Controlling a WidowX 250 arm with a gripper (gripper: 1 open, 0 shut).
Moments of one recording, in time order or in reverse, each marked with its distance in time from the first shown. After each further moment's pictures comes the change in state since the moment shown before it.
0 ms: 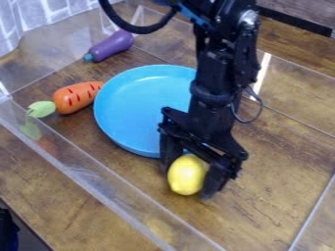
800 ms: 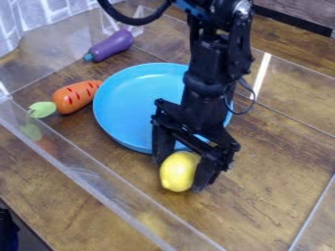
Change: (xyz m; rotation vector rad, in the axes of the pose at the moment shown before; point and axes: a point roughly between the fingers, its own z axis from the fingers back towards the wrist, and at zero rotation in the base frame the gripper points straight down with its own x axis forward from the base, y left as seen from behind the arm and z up) arm -0.012 0.005 0.016 0.022 0.055 -0.007
